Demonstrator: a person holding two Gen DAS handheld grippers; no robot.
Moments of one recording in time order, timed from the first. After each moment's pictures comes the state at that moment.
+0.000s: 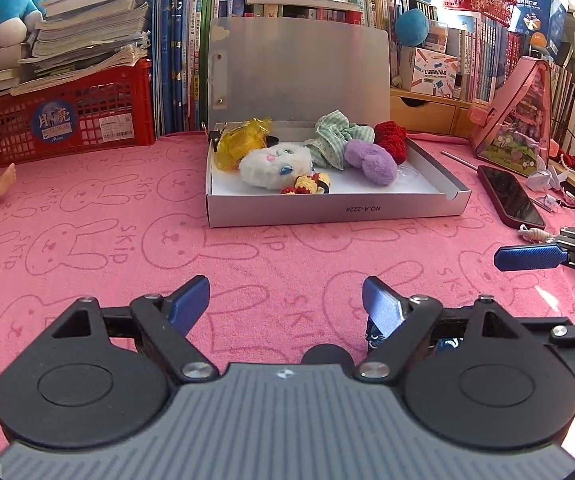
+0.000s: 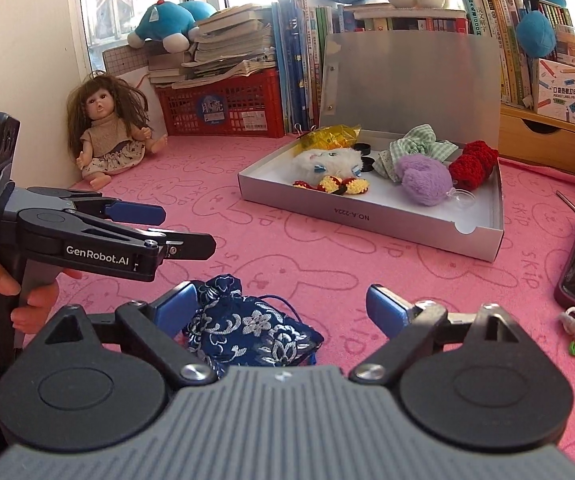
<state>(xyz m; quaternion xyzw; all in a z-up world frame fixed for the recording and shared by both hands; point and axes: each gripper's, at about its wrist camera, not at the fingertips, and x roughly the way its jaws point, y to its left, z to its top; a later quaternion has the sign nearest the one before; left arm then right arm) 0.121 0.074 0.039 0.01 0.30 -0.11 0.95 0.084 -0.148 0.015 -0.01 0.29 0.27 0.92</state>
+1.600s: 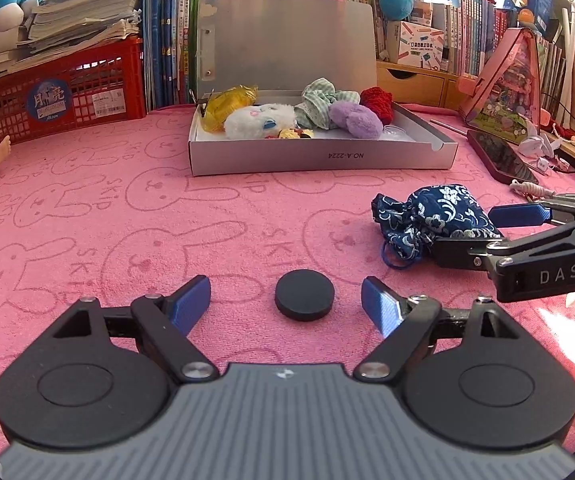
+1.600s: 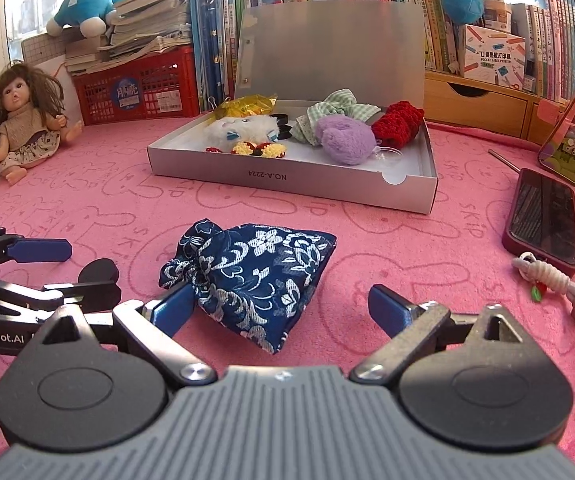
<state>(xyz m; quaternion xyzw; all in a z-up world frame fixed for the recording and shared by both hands) 0.094 0.060 -0.001 0.02 0.30 -0.11 0.95 0.097 -0.152 -0.018 -0.02 0.31 0.14 0.94</state>
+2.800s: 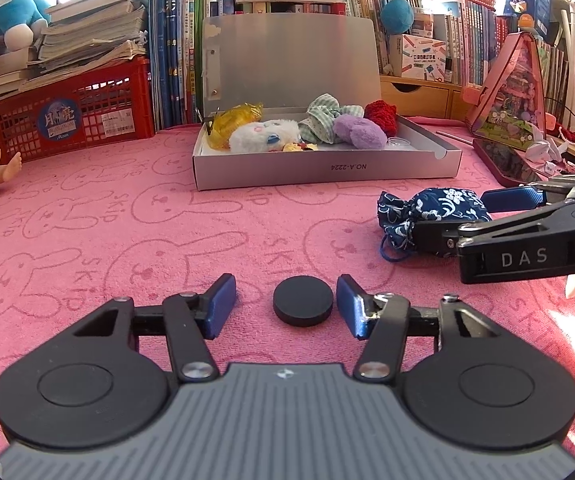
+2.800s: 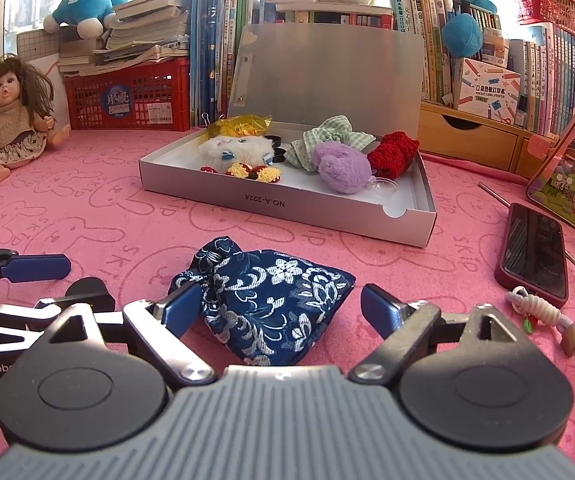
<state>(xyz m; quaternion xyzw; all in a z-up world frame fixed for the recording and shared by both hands) 0.085 0.054 -0.008 0.04 0.27 -0.10 0.96 0.099 -0.133 -0.013 -0.05 0.27 0.12 0.95</state>
